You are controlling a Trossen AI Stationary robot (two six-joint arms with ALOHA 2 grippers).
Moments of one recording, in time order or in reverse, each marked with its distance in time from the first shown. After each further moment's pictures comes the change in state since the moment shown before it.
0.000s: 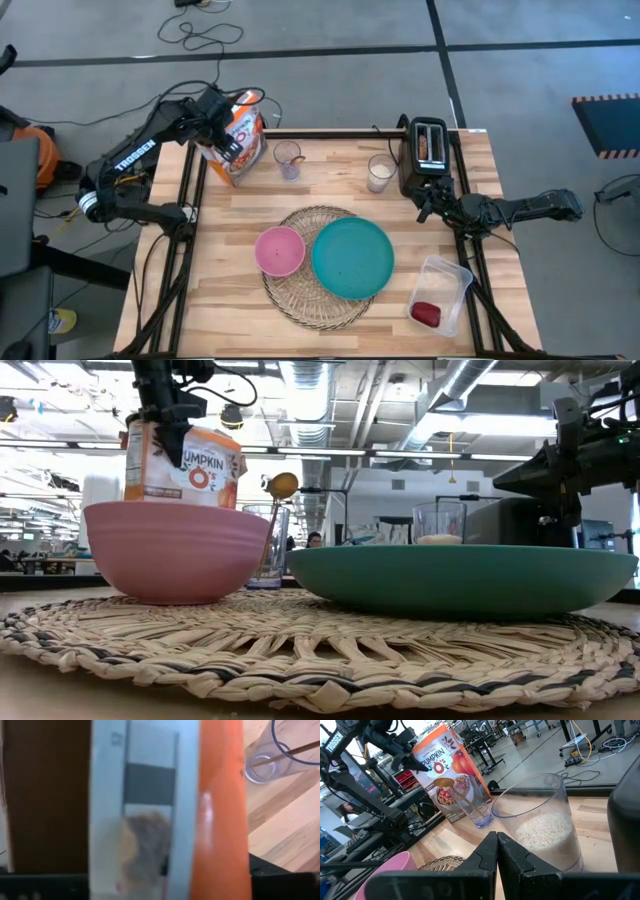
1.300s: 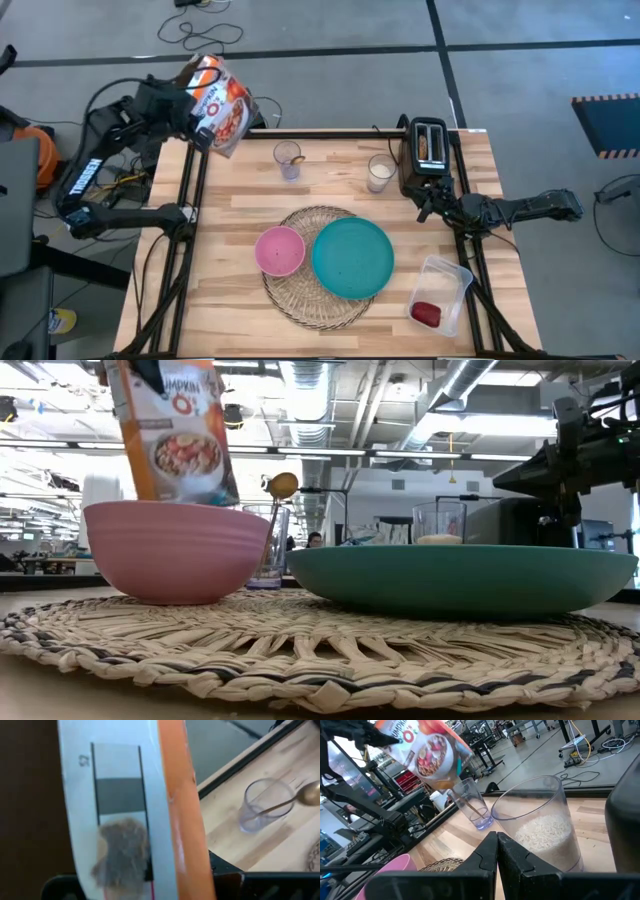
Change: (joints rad) left arm -0.063 -0.219 0.281 -0.070 -0.106 0.027; right arm 0.000 0.000 0.000 0.021 0.000 0.013
